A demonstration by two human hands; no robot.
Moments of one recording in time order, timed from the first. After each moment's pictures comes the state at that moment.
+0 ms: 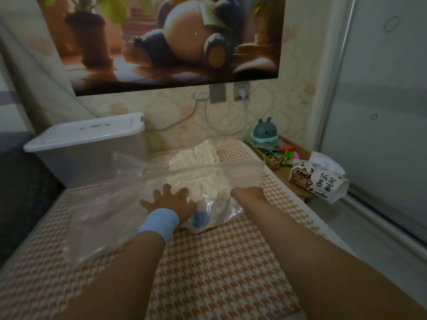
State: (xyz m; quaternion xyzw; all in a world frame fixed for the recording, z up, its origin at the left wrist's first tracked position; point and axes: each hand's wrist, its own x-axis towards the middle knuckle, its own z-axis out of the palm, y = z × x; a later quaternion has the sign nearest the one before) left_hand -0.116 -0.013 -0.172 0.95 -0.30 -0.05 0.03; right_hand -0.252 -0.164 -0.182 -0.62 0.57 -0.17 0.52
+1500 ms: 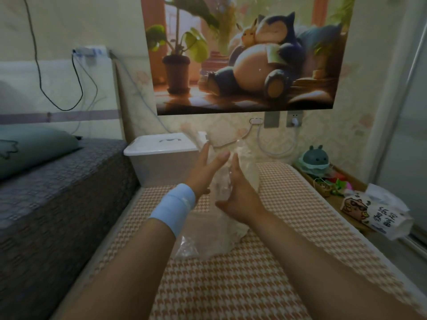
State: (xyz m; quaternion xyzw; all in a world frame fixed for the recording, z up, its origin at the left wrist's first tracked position) left_hand -0.136 0.119 -0.023 0.69 -0.32 -0.19 0.63; right_hand -0.183 -0.004 -0.109 -0.89 0.06 -0.33 0.32
